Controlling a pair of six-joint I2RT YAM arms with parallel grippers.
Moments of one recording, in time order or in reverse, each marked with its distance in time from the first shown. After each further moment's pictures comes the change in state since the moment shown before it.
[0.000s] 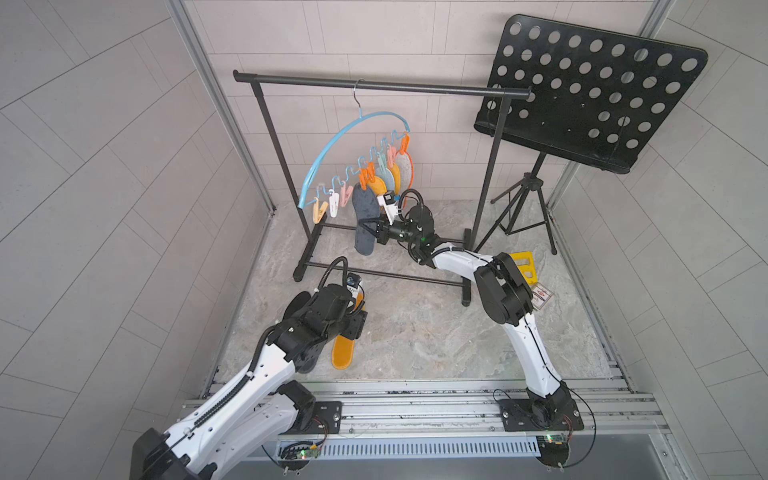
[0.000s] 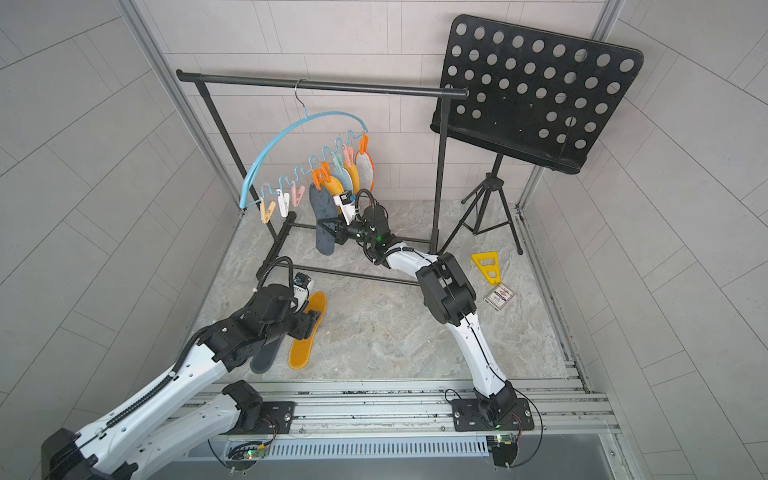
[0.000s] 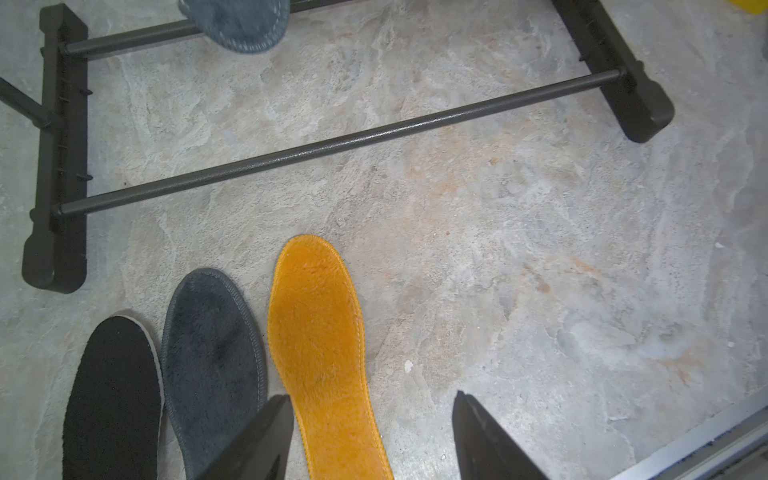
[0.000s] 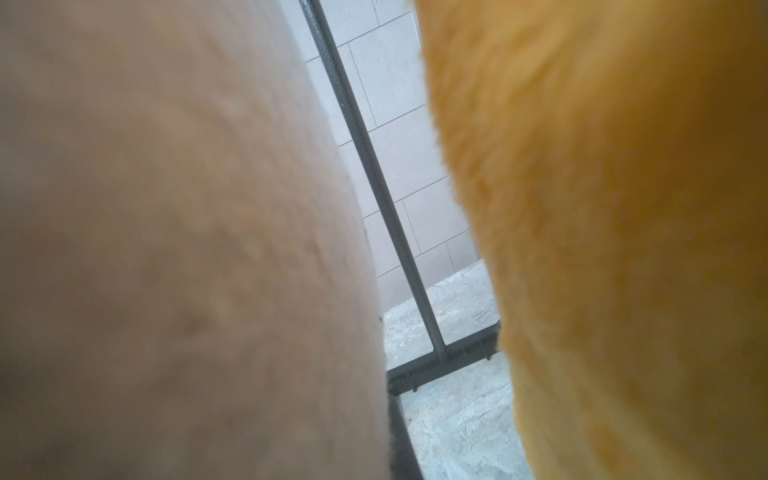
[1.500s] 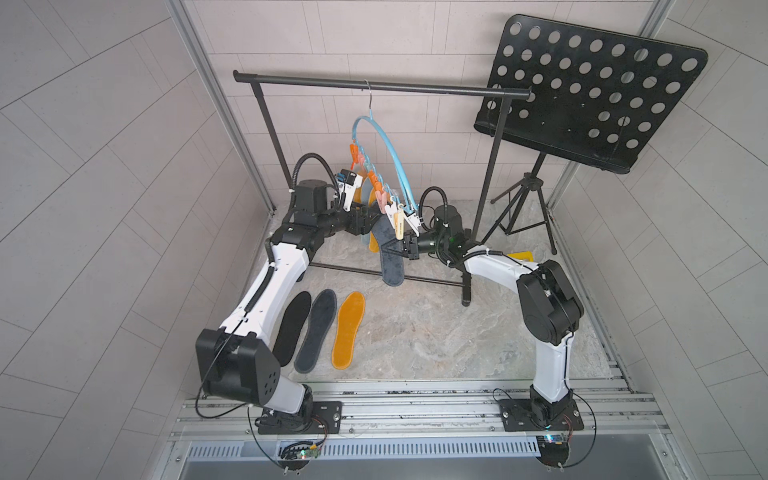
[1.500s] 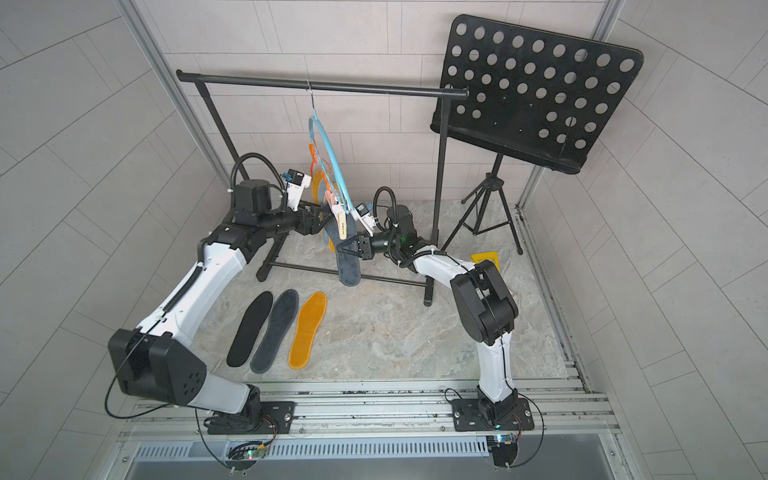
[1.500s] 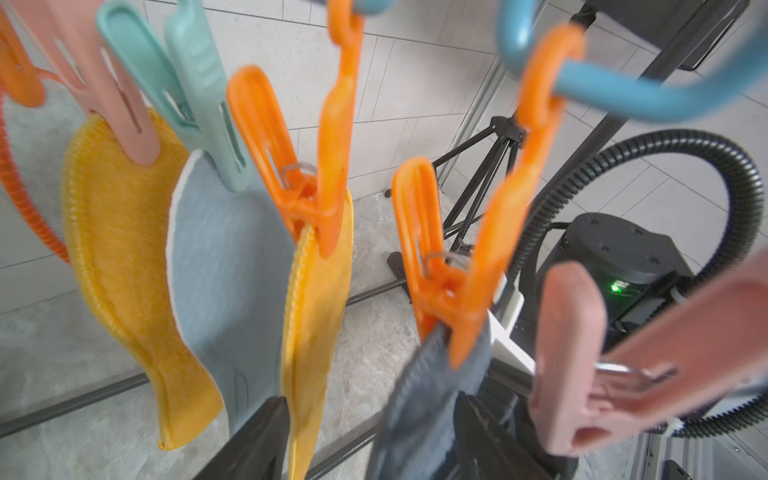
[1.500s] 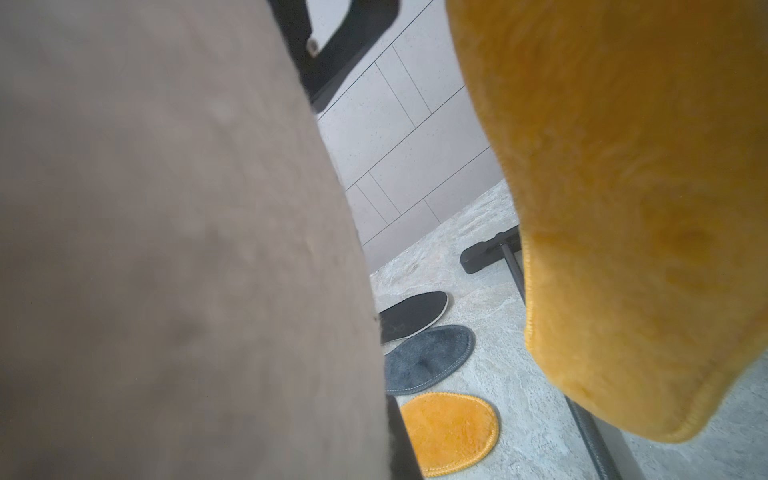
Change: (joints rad) left arm 0.430 0.701 0.808 0.282 0.724 0.083; right arm -0.071 -0.369 -0.337 -0.317 -0.385 0.030
